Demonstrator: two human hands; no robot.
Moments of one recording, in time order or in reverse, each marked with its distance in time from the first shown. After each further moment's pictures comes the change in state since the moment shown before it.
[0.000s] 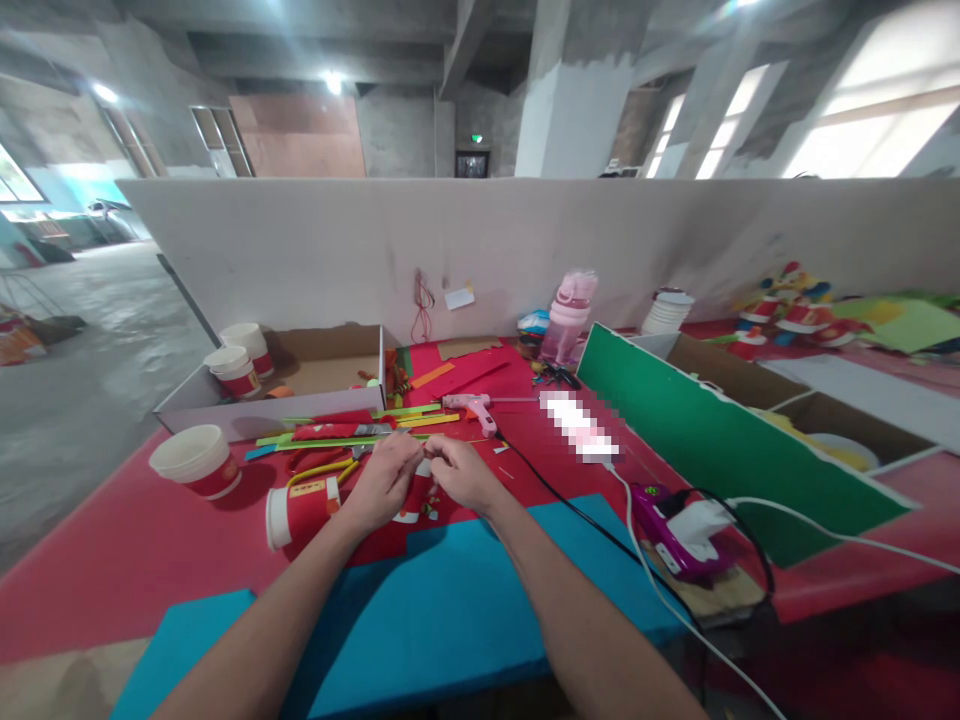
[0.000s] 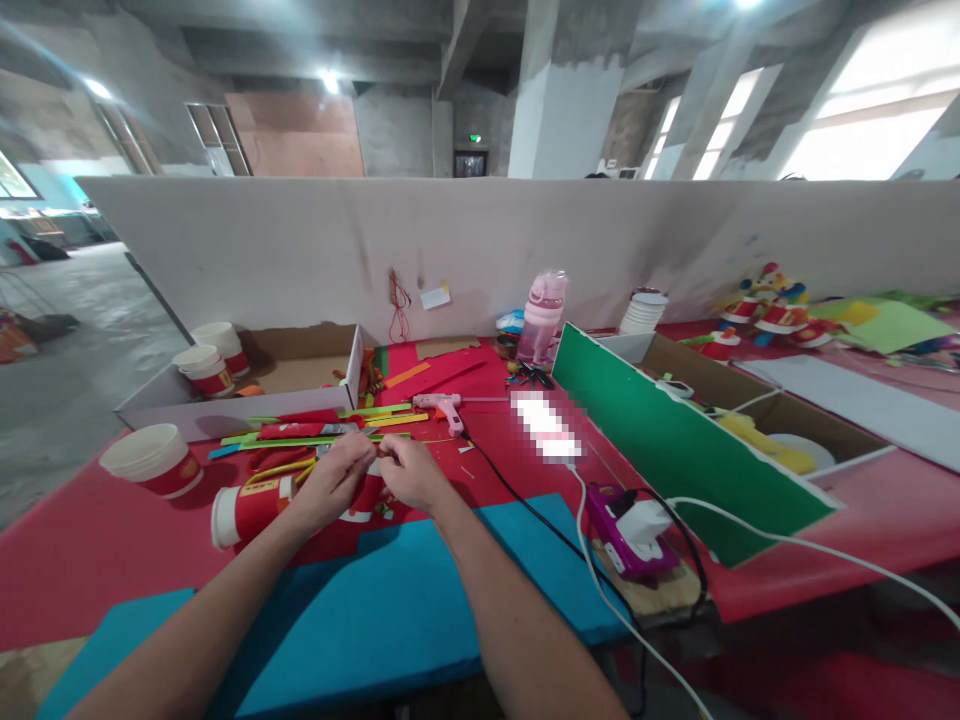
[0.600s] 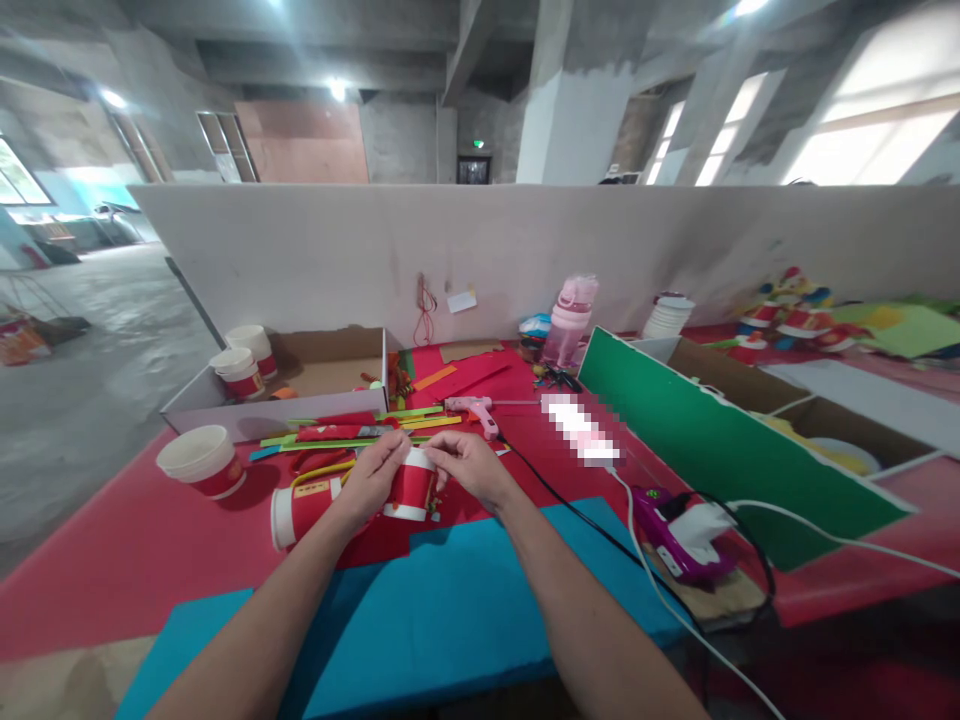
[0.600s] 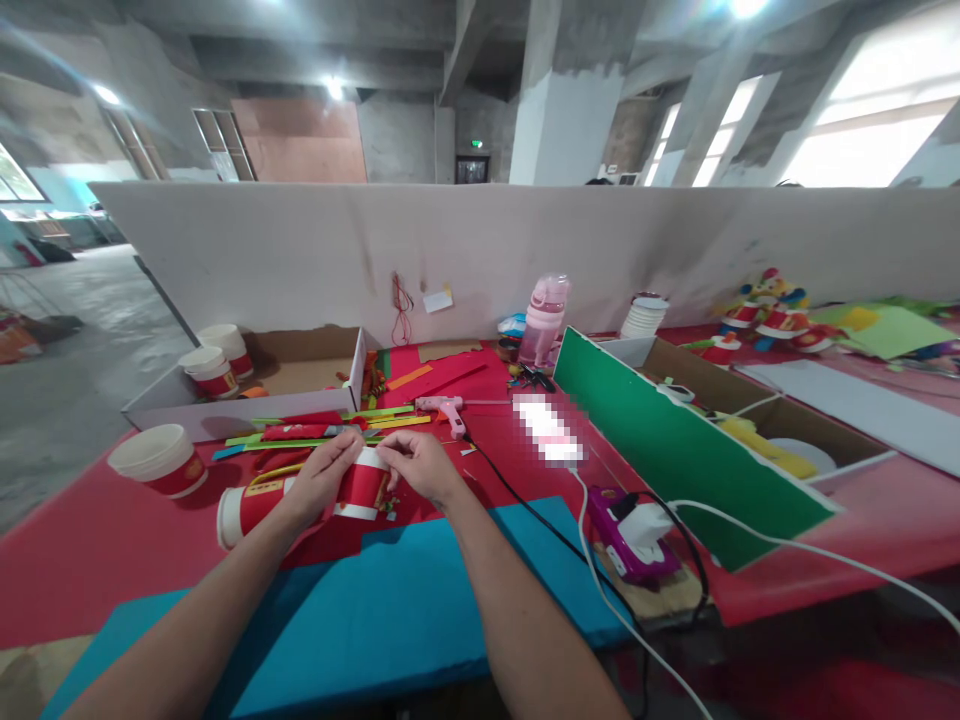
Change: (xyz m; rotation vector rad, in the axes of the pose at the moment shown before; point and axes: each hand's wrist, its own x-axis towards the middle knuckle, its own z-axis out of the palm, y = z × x) left_hand -0.006 -0.023 -0.002 -0.413 0.105 -0.314; right_hand 0.002 -0.003 -0.010 0.415 -0.094 0.065
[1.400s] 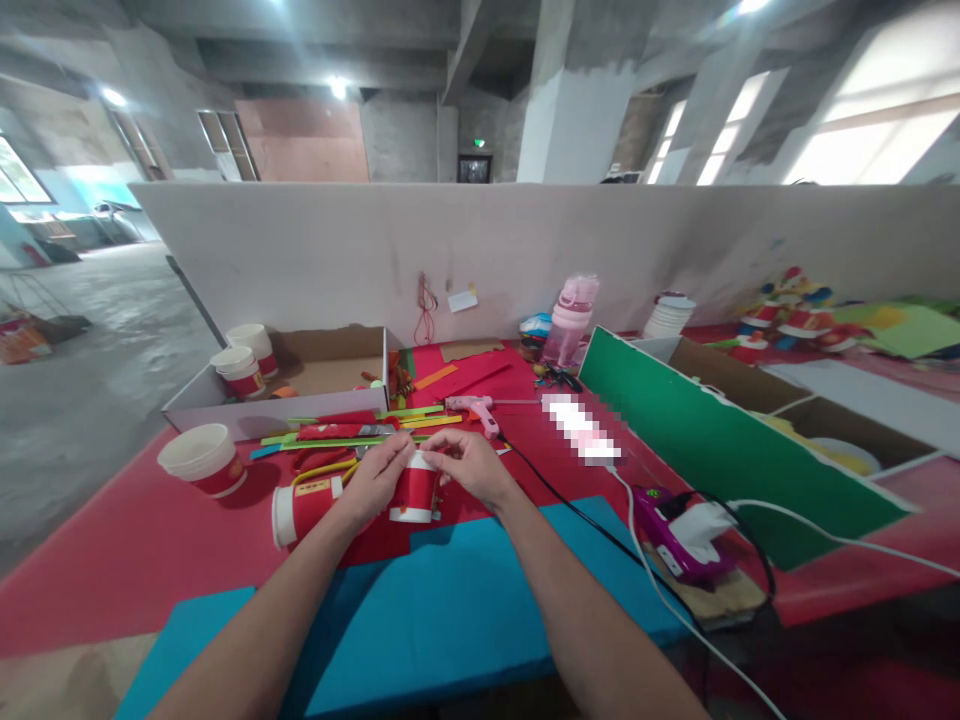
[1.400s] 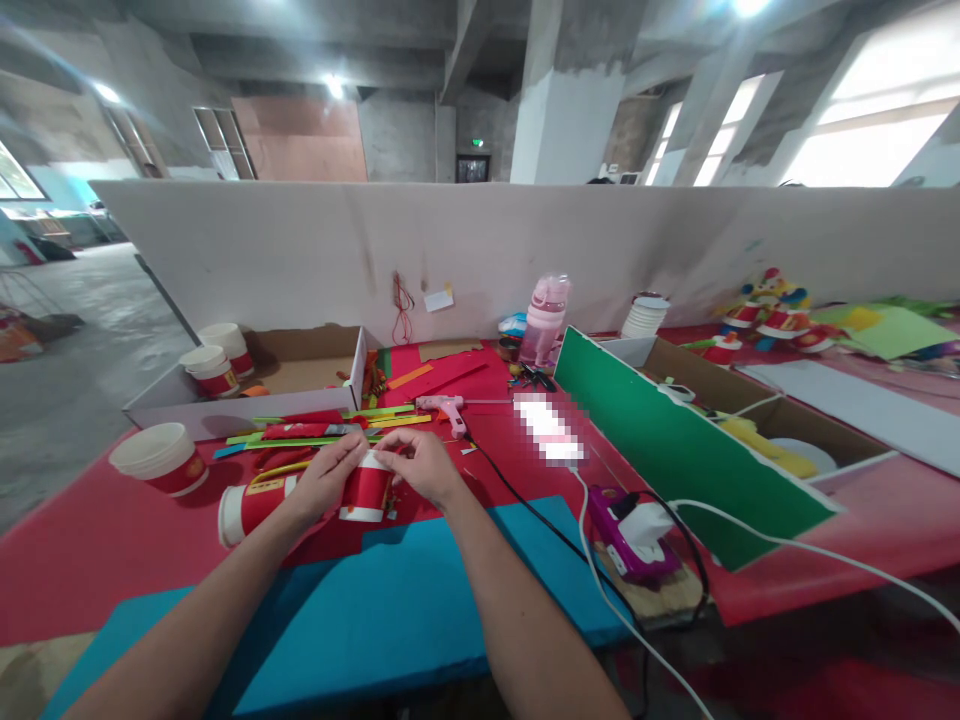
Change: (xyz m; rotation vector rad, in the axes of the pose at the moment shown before) left_hand -0.001 0.002 0.001 0.063 -0.030 0.032; right_hand 0.000 0.003 0.001 -0.060 0.059 -0.018
